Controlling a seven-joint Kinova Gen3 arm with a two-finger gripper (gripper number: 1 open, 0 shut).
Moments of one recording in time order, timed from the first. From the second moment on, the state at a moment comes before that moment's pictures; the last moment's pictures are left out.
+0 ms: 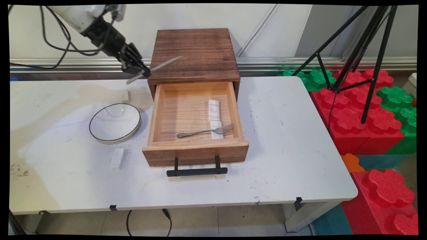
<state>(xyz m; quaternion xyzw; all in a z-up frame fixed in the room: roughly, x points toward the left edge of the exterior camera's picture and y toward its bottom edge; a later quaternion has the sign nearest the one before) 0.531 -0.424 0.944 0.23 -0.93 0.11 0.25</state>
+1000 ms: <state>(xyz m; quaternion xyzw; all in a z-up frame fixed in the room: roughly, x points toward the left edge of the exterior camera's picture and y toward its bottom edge) 0.434 -0.425 0.908 0.21 -0.94 0.12 0.24</state>
